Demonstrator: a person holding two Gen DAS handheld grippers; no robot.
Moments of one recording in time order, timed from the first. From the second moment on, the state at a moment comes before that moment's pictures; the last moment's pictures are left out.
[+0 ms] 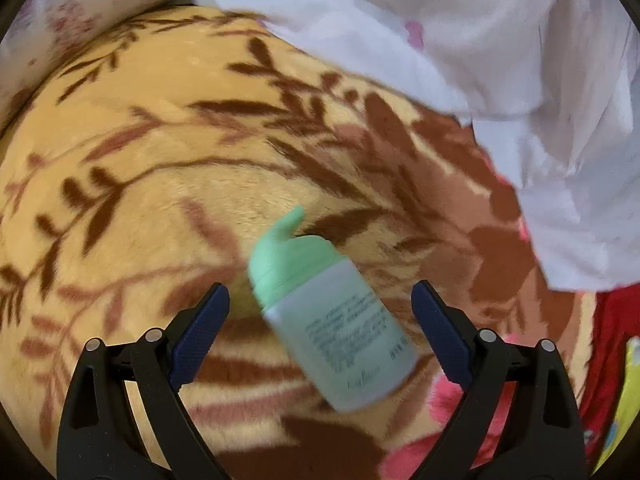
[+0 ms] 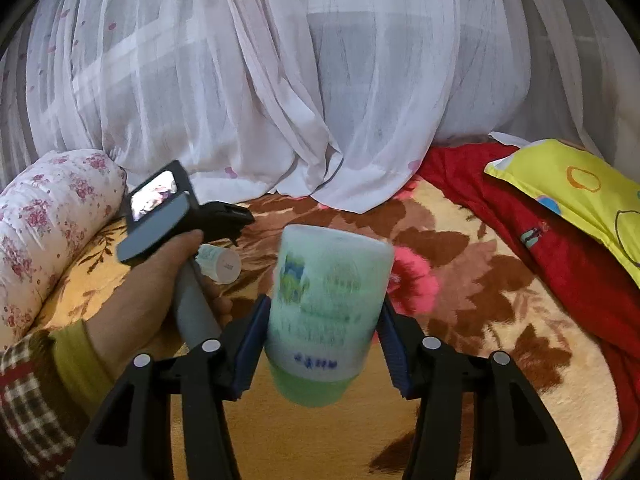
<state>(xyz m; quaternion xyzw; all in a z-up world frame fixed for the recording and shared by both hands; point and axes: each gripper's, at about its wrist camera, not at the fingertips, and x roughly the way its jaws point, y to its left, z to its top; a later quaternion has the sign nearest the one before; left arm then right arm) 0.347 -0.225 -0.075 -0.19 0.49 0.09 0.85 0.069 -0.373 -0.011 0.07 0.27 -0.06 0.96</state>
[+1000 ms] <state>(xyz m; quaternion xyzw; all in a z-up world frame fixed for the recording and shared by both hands) 0.067 -0.047 -0.017 -0.05 0.43 -0.07 0.90 0.023 -0.266 0.003 0.07 0.29 0.04 0.95</state>
